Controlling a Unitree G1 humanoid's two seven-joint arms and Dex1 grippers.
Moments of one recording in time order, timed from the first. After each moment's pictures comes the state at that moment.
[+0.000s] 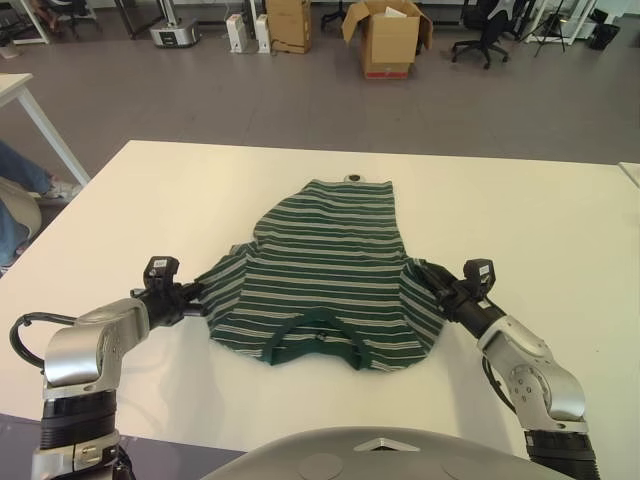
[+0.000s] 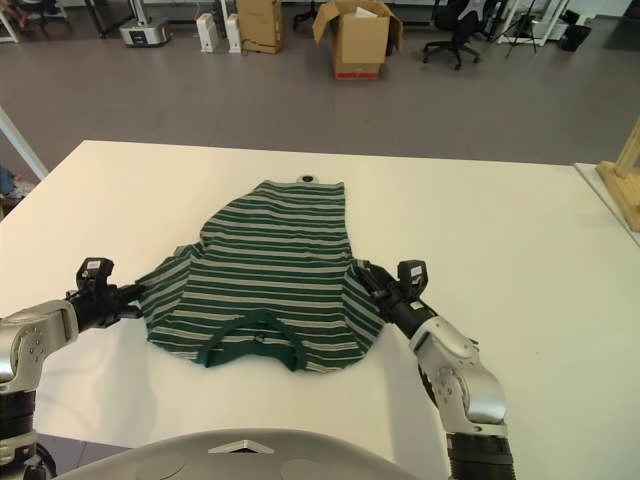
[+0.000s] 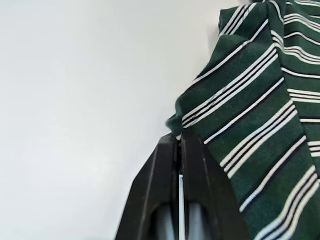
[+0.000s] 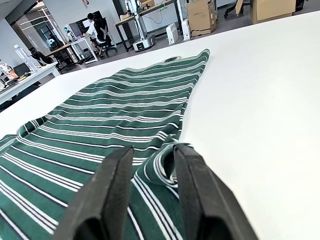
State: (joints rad) left arm 0.00 0.57 0.28 -0.16 -0.34 1.01 -0.46; right arm 0.17 -0.26 -0.10 -0.24 0.51 0.47 0.43
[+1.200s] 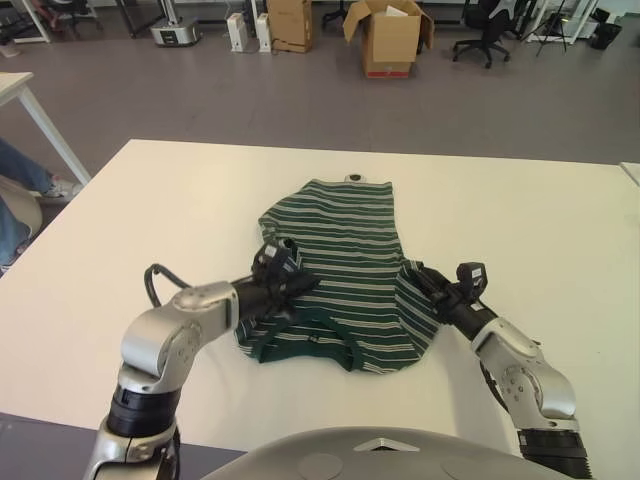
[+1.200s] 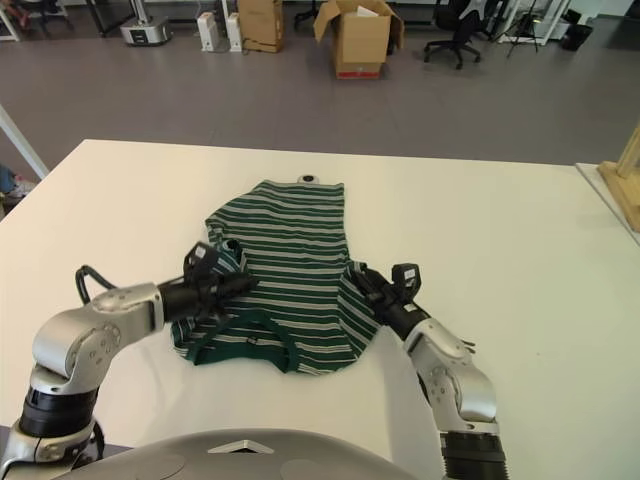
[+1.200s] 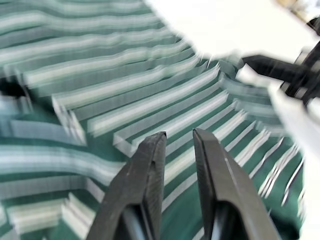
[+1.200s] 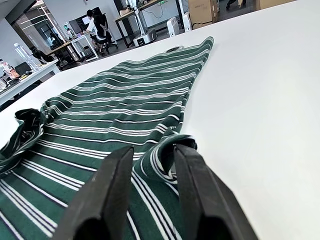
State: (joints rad) left arm -0.16 0.37 0.00 -0.51 -0.60 1.08 -0.51; right arm 0.16 -0.25 -0.10 -0.20 0.51 0.46 0.43
